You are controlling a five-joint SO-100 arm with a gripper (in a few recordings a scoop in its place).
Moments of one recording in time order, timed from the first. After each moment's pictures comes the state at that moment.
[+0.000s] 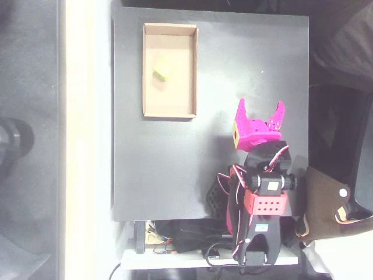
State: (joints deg) arm -0.3 189.5 171.2 59.6 88.4
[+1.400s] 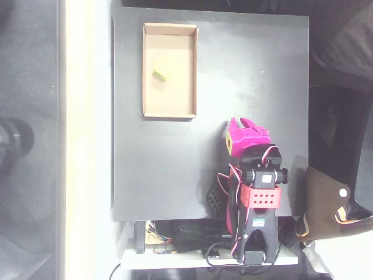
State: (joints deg) arm -0.4 191.3 180.2 69.5 88.4
